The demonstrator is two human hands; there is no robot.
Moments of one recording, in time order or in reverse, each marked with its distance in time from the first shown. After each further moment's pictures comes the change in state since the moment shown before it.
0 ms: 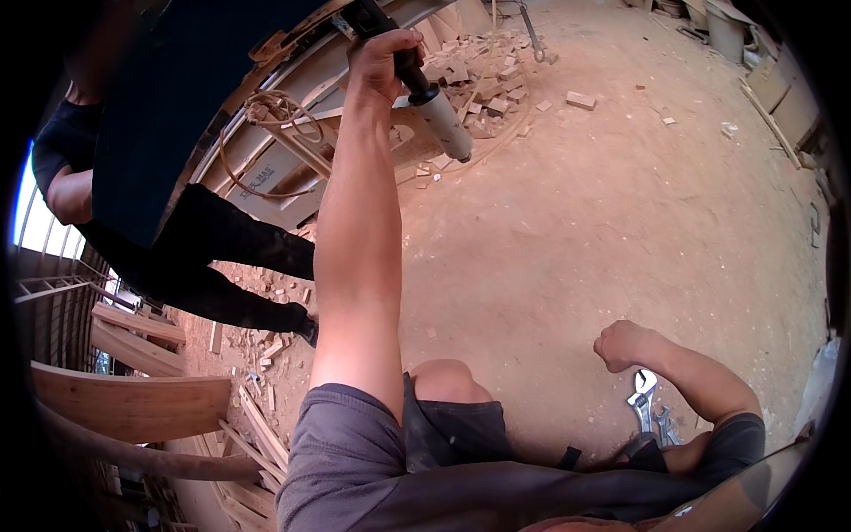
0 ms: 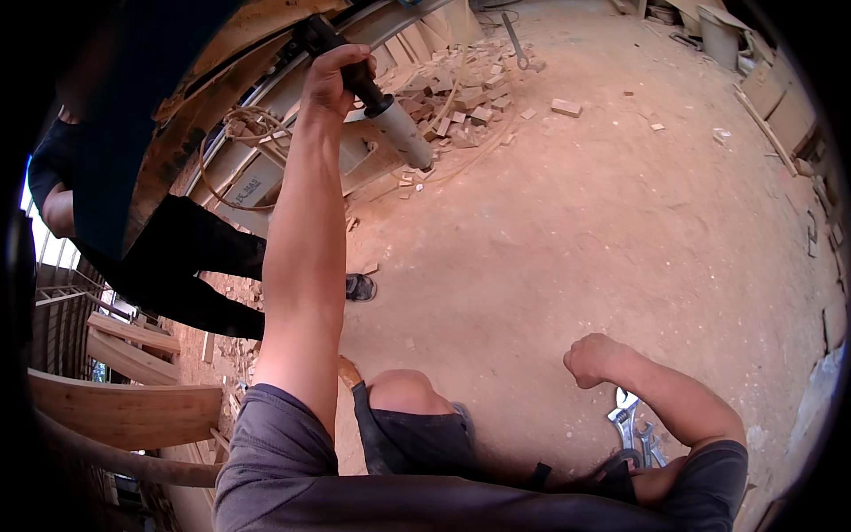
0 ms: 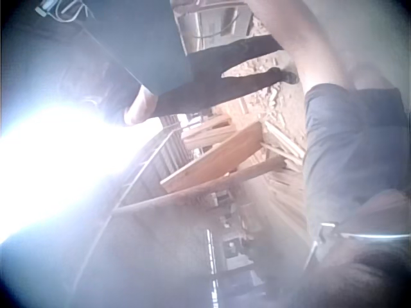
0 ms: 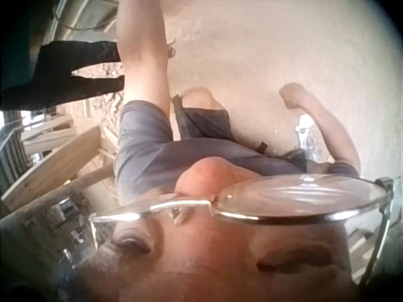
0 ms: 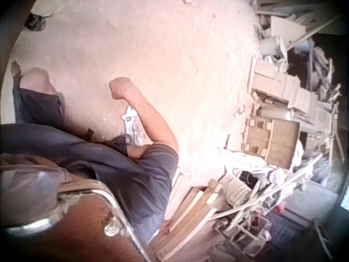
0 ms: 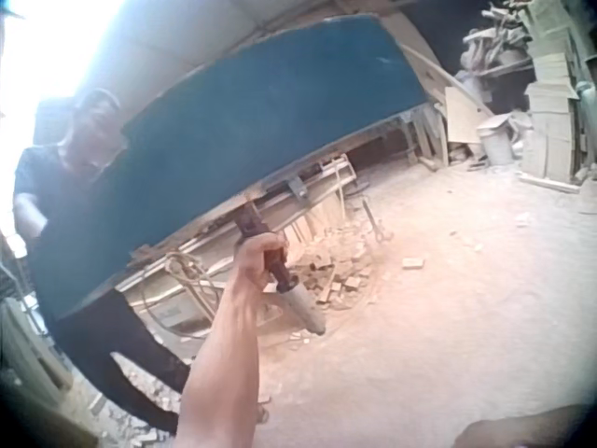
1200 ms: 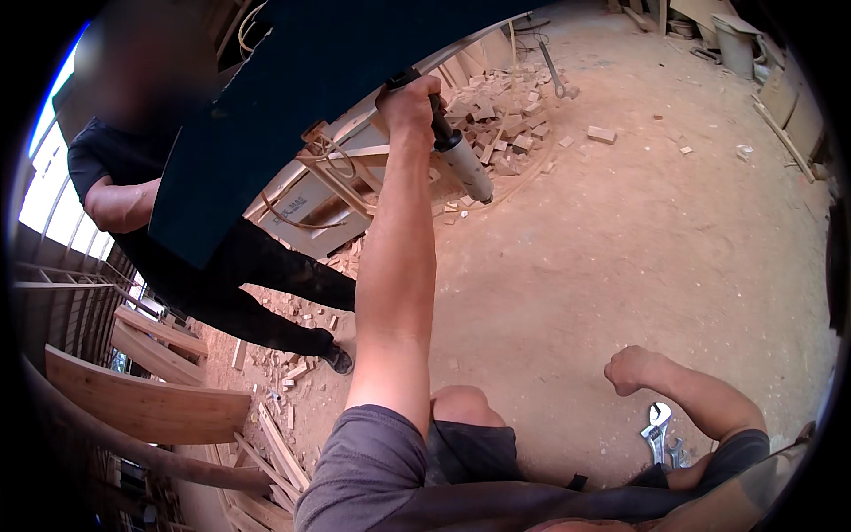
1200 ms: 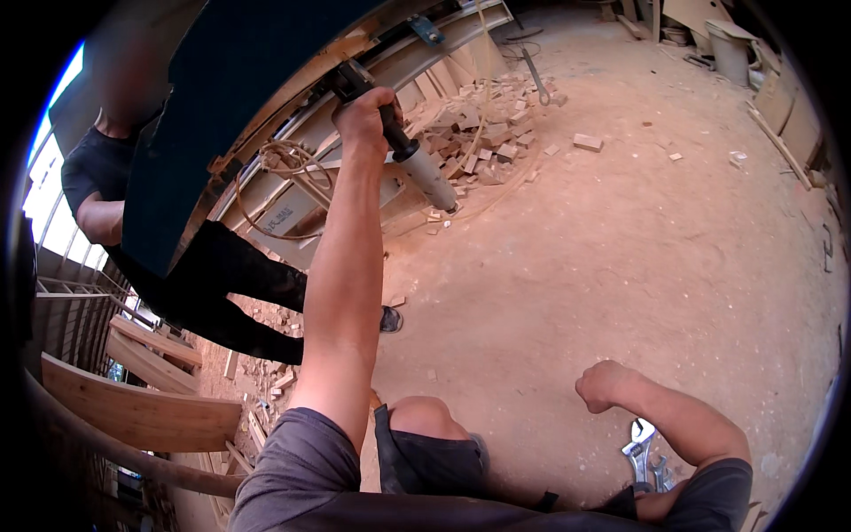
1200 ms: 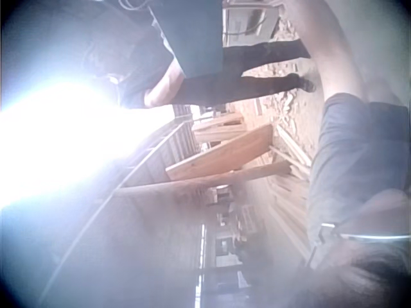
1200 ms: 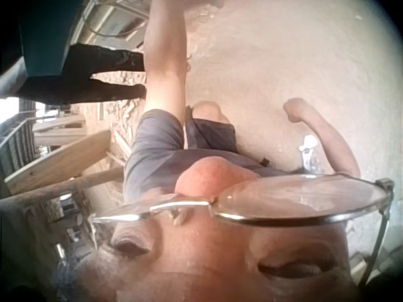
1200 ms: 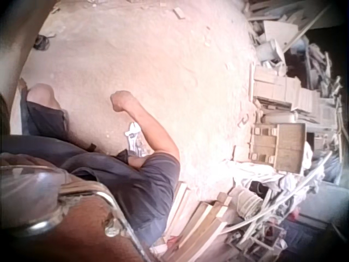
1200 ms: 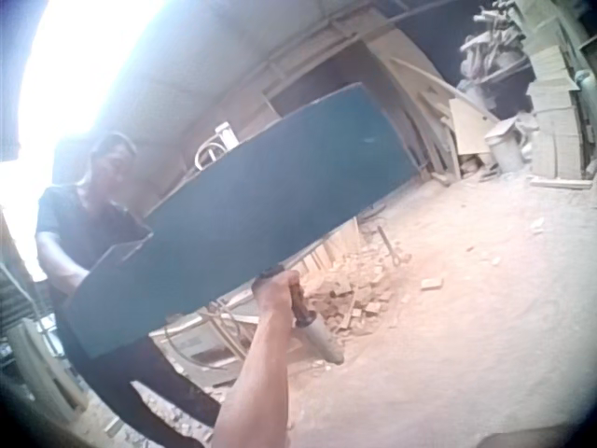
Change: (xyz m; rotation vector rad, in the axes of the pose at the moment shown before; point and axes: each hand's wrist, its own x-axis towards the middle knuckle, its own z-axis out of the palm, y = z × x) left_hand -0.004 -0.004 0.028 0.138 0.403 0.029; right_hand 0.019 0.014 0.004 -0.013 0.035 -0.030
